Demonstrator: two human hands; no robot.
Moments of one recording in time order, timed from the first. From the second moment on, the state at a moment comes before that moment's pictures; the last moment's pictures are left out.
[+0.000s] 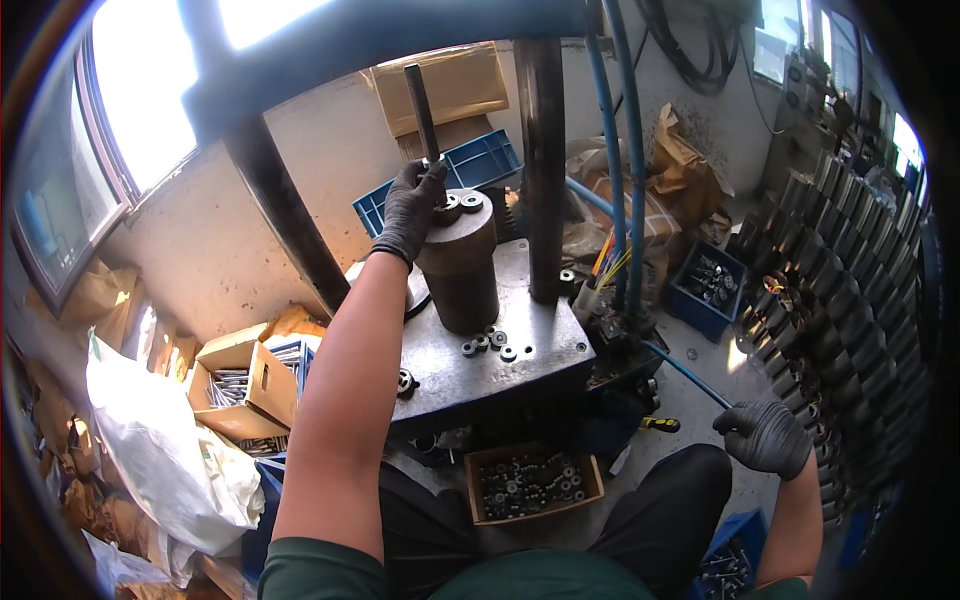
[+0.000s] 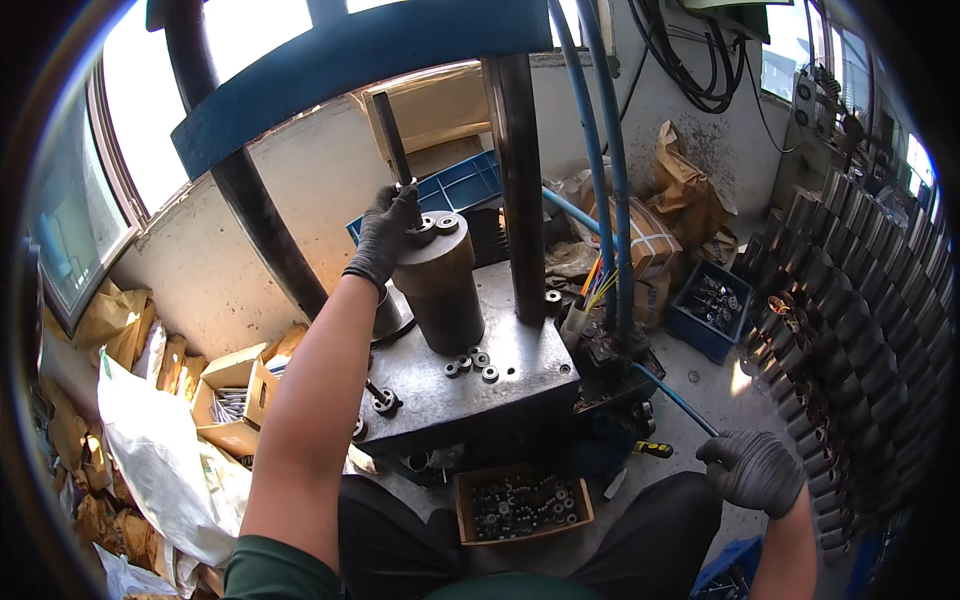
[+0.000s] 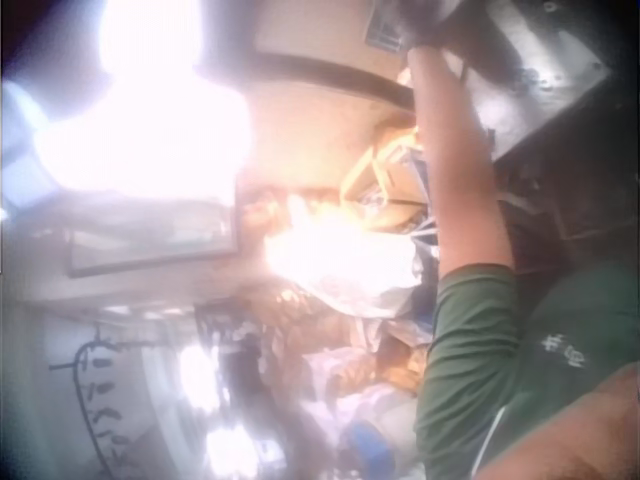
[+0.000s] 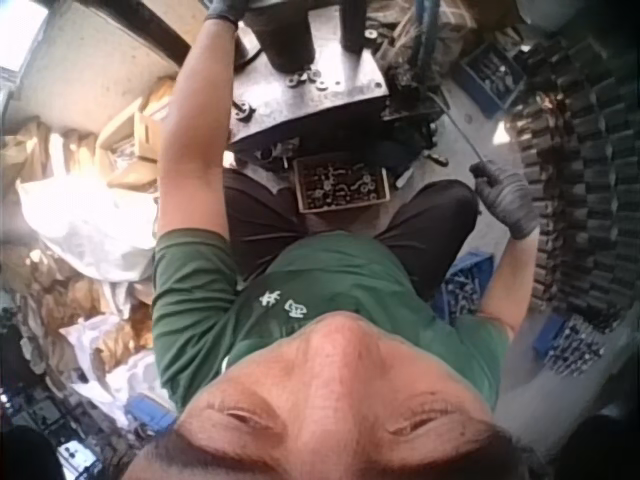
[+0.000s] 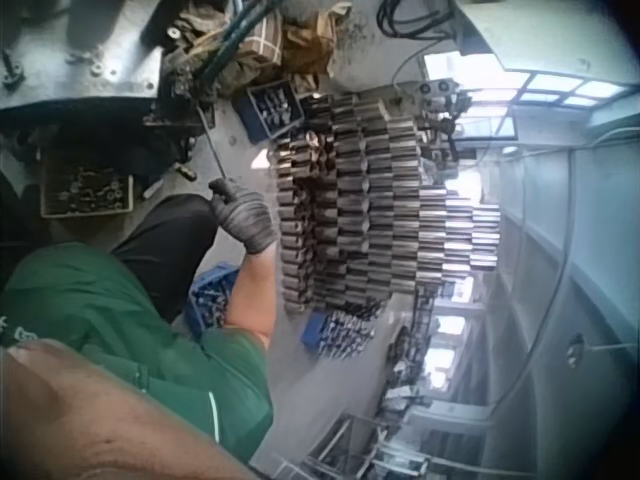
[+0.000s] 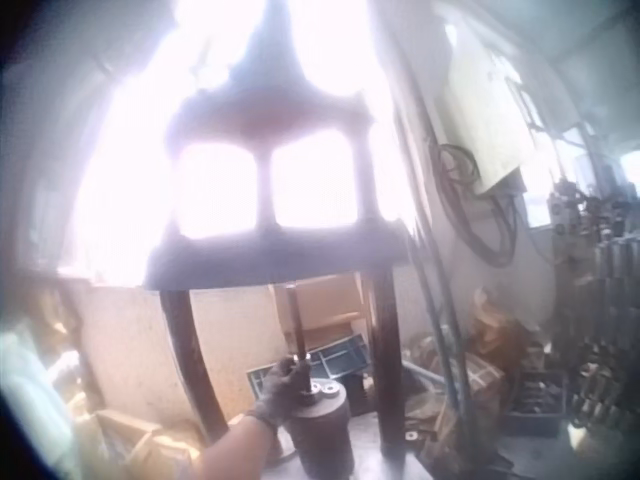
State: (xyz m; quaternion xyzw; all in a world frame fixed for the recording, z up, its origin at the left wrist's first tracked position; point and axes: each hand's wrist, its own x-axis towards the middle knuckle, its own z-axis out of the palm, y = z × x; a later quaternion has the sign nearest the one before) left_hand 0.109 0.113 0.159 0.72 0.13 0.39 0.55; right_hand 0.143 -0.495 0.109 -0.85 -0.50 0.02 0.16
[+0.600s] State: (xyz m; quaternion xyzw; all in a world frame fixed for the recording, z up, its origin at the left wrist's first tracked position) left_hand 0.119 0.106 0.204 0.80 0.19 0.39 0.41; right_hand 0.145 -0.475 0.135 -0.87 -0.48 -0.01 0.11
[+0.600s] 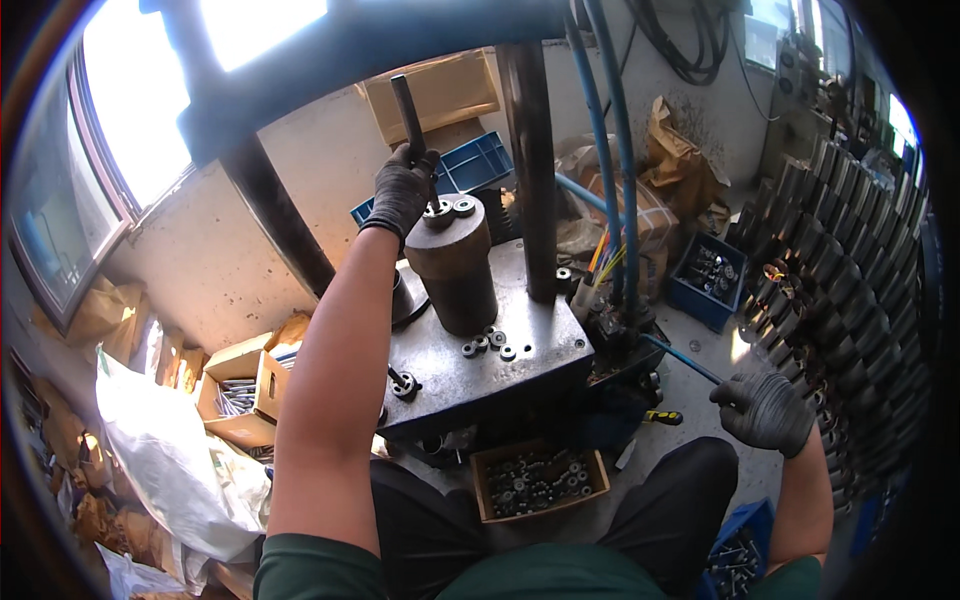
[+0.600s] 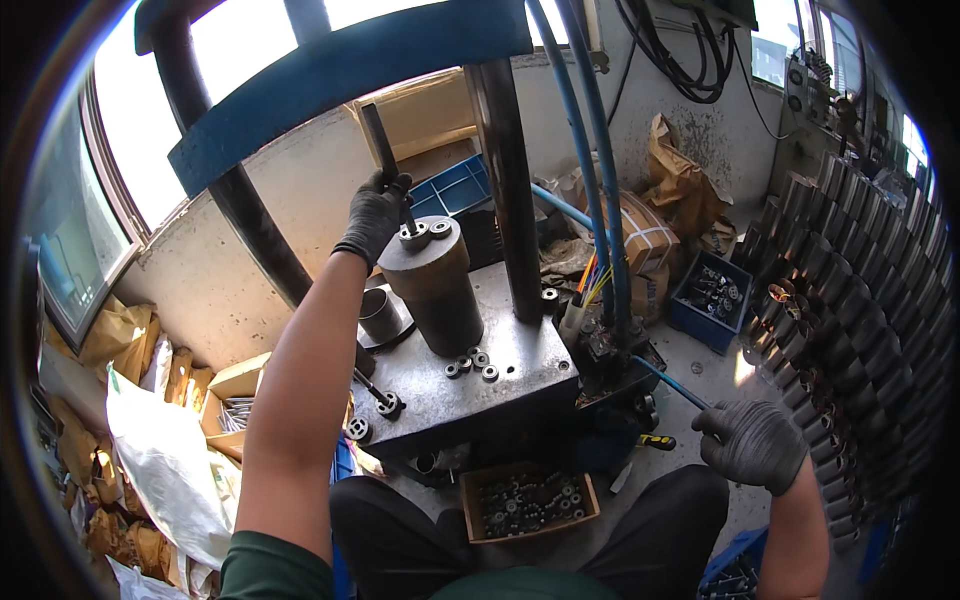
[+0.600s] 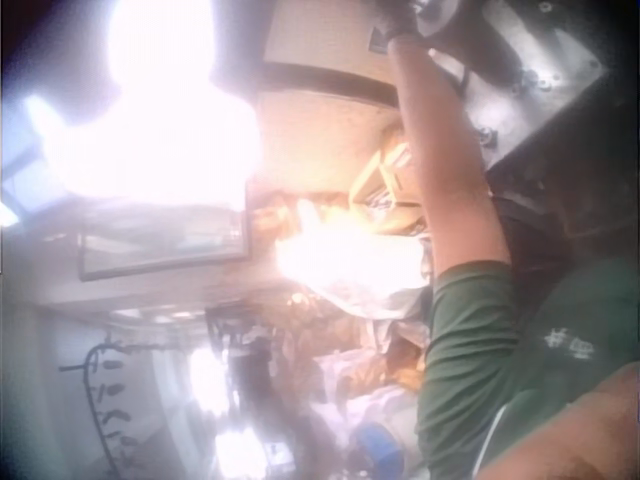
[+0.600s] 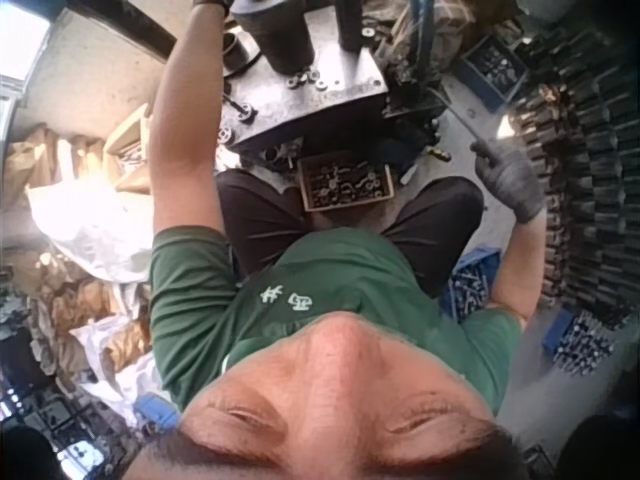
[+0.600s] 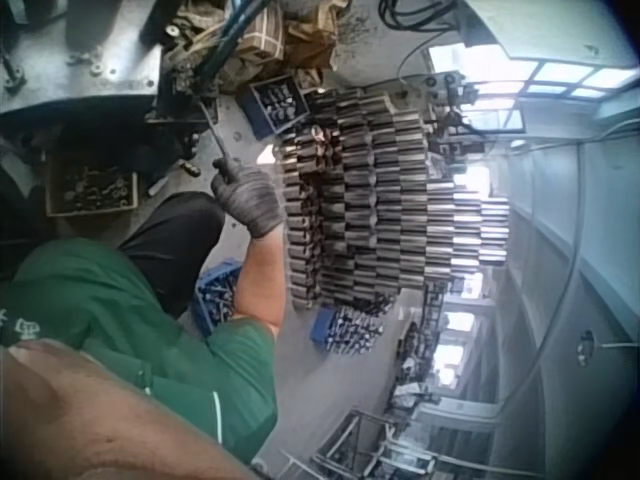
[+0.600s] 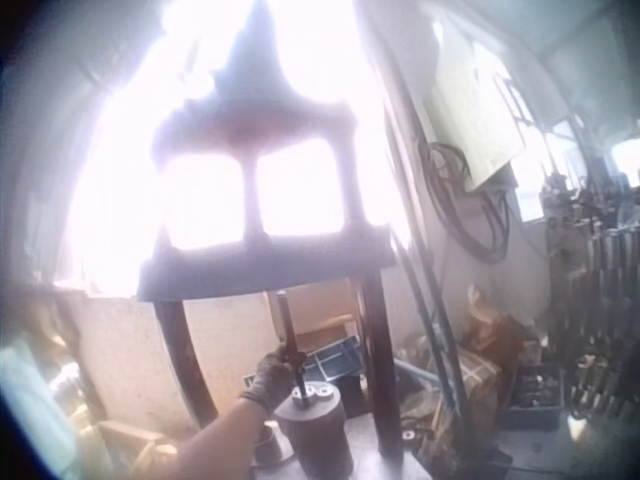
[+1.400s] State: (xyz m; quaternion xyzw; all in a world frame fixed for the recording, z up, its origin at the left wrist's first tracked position) left_hand 0.127 0.109 0.199 0.74 0.22 0.36 0.53; right_hand 0.162 -0.460 0.152 -0.89 -0.46 0.05 0.07
